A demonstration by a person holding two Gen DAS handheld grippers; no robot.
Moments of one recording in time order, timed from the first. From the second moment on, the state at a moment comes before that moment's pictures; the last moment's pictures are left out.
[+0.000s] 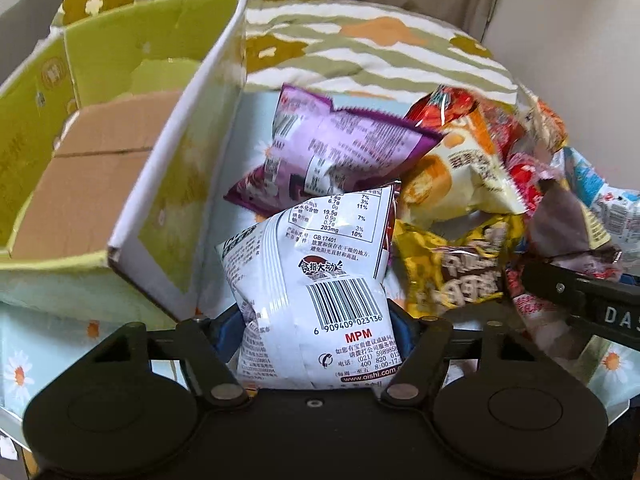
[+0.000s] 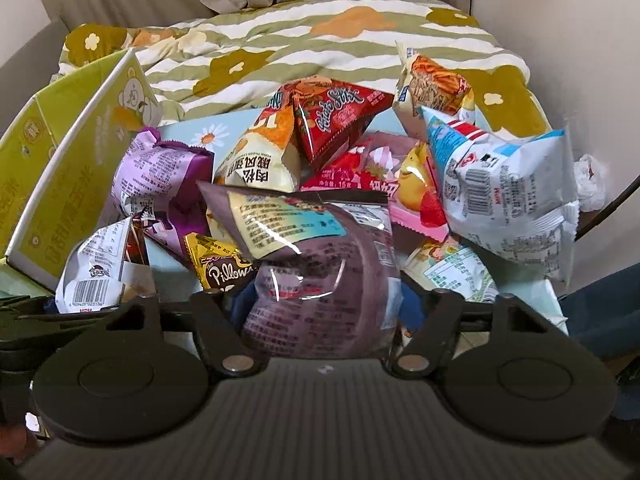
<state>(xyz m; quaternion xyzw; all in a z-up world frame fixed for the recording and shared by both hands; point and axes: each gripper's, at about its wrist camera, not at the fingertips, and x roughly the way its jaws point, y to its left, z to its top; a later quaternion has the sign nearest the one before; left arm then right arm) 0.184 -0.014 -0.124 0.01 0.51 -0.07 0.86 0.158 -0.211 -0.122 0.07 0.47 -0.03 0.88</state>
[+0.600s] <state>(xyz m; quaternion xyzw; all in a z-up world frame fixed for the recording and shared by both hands) 0.127 -0.005 -0.010 0.03 0.38 -0.04 0.92 0.133 -0.200 -0.038 0.04 0.38 0.03 0.92</state>
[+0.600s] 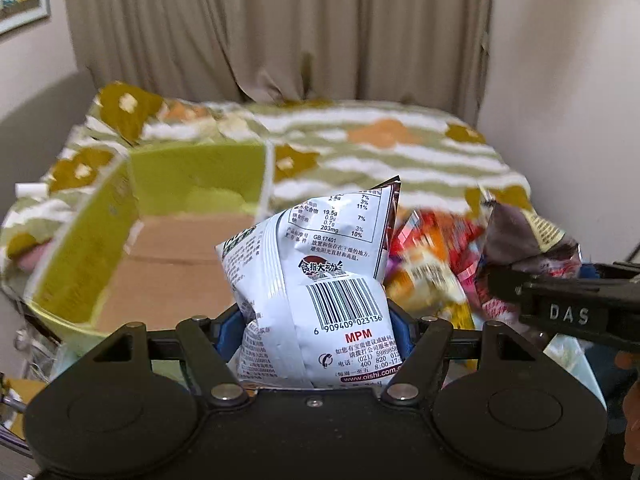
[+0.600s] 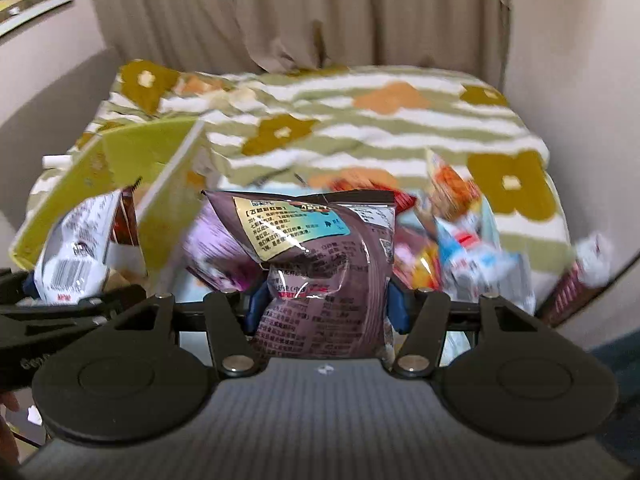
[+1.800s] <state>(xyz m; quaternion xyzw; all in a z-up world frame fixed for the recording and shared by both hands) 0.361 0.194 -0.047 0.10 0.43 -0.08 0.90 0.332 0.033 -0.014 0.11 0.39 0.01 0.91</state>
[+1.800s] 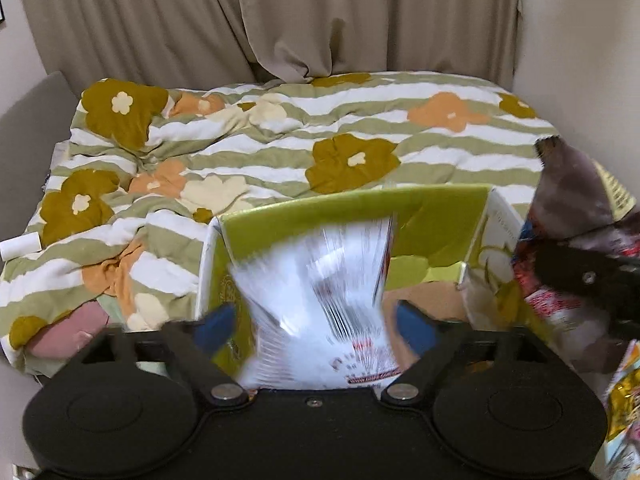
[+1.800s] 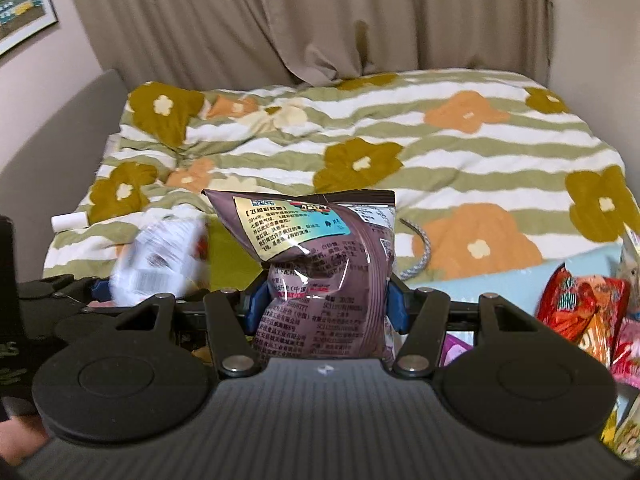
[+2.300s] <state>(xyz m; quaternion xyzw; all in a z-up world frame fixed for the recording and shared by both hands) 0.323 0.227 -0.030 0.06 0.42 -0.04 0.90 0.332 0.041 -0.012 0.10 0.39 0.04 0.91</state>
